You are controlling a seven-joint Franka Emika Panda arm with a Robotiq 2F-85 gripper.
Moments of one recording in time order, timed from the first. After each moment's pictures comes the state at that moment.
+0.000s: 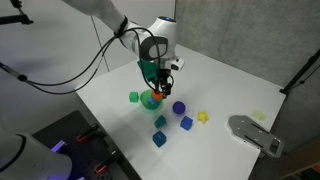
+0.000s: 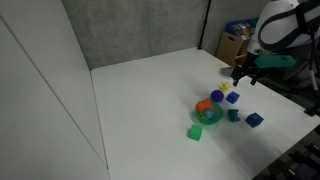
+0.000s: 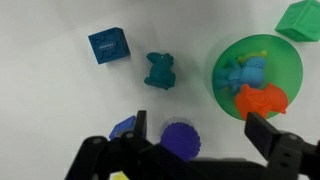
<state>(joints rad) -0.05 0.27 -0.07 -2.19 0.03 2.37 0.28</state>
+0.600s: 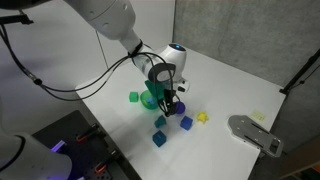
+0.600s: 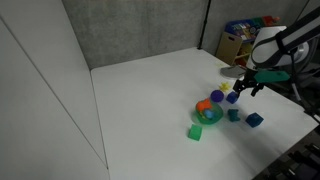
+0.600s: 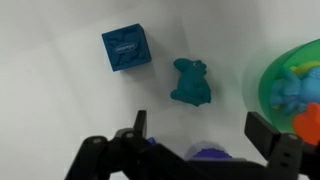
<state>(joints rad) -0.12 0.46 -0.08 -2.15 0.06 2.46 0.15</state>
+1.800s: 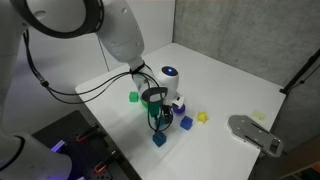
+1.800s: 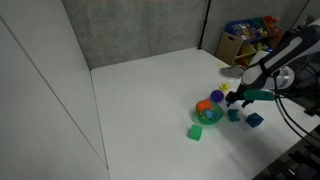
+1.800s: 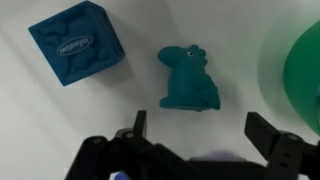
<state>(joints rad) -0.15 0.66 -0.03 -2.17 0.22 2.80 0.14</state>
